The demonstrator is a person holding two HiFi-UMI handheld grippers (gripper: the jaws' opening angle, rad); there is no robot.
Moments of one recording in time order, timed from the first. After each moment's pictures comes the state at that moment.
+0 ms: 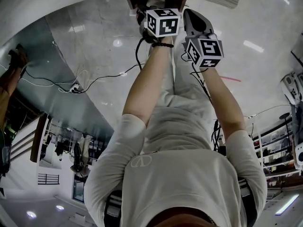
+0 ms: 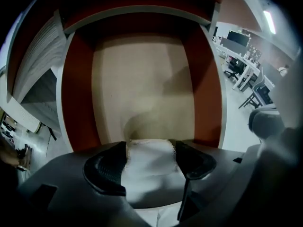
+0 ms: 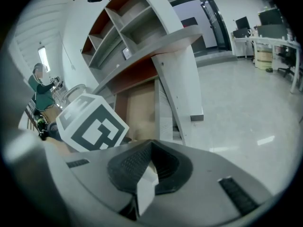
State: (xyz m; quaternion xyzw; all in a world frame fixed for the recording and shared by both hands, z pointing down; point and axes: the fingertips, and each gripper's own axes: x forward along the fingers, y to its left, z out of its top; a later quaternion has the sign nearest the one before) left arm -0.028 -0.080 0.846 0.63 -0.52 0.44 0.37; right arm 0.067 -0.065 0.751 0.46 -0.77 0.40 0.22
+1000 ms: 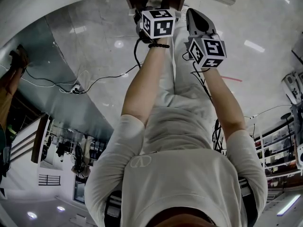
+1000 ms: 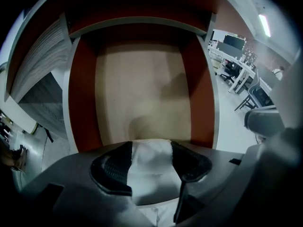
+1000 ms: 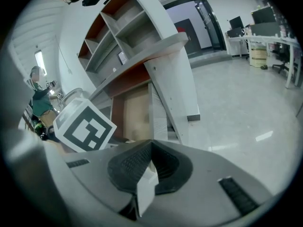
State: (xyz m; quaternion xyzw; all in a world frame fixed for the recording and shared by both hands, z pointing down) left arm -0.031 -0.079 0.837 0.65 -0.51 0.43 0.37; right arm 0.080 -0.061 0.748 0.47 -0.76 0.40 0.20
